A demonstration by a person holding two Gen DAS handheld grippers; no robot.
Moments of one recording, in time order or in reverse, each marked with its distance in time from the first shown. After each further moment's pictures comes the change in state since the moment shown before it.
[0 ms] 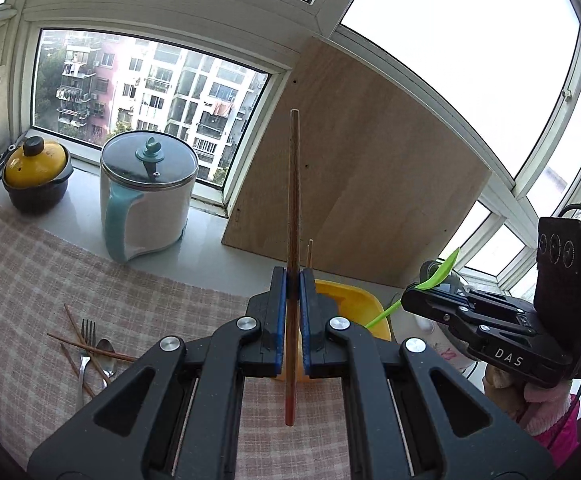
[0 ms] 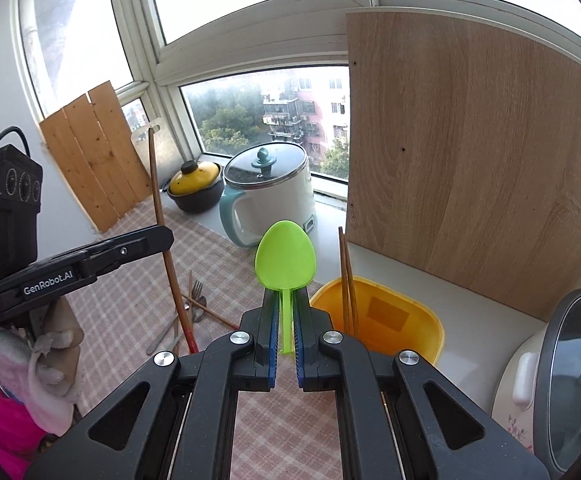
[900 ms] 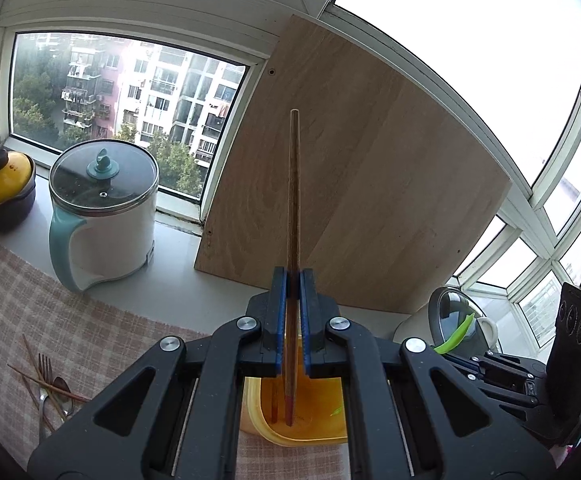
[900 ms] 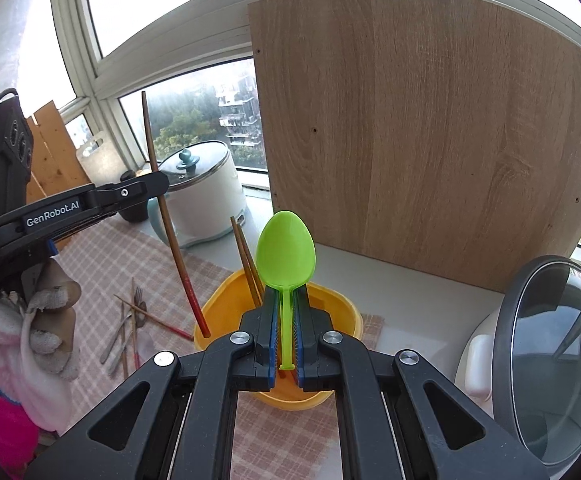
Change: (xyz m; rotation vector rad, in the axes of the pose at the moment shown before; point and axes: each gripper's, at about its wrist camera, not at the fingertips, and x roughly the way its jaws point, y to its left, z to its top) left arm 0.088 -0.033 0.028 -0.009 -0.006 0.034; right arm 0.003 -0.066 -0.016 0.108 0.017 -0.130
